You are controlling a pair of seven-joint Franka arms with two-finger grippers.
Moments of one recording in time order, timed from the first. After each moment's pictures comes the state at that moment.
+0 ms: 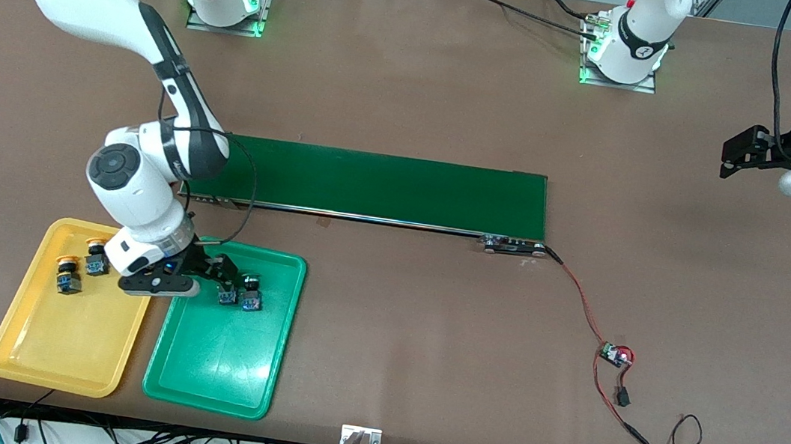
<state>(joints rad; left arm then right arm) -0.07 -0.02 0.01 -1.64 0.04 1.58 0.11 0.02 0.64 0.24 -1.64 -0.25 2.53 0.29</state>
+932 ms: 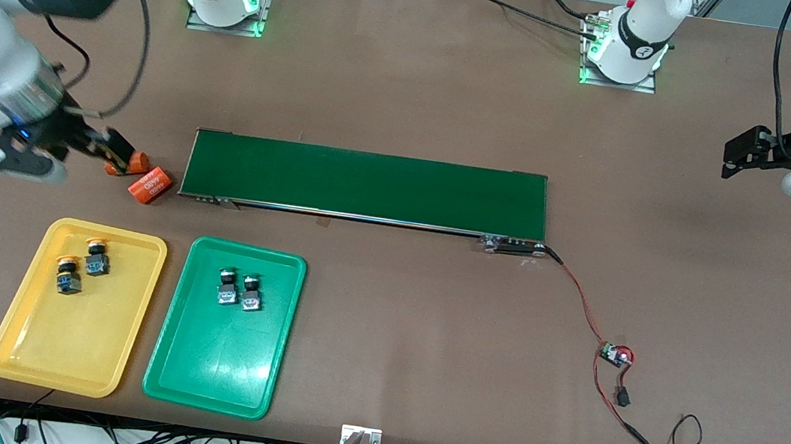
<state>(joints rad) -0.06 -0.02 0.01 -1.64 0.04 1.58 0.11 -0.08 0.10 0.23 -1.63 -0.12 1.77 0.22</state>
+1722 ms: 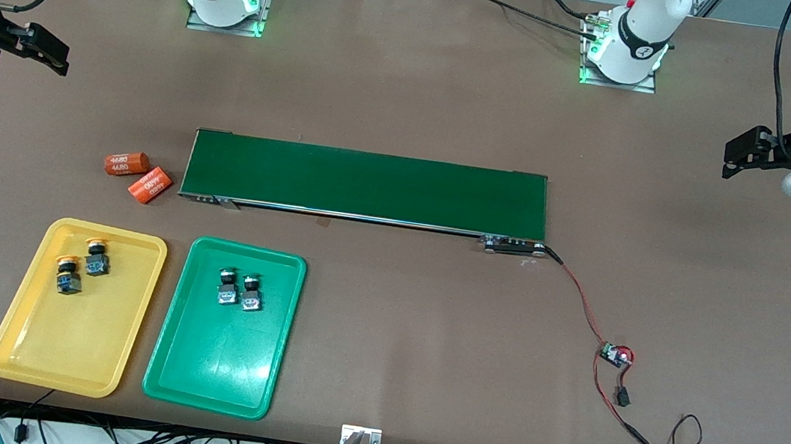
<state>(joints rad) -0.06 -0.02 0.01 -1.64 0.04 1.58 0.11 -0.10 -0.02 0.13 -1.62 -0.09 1.45 0.04</state>
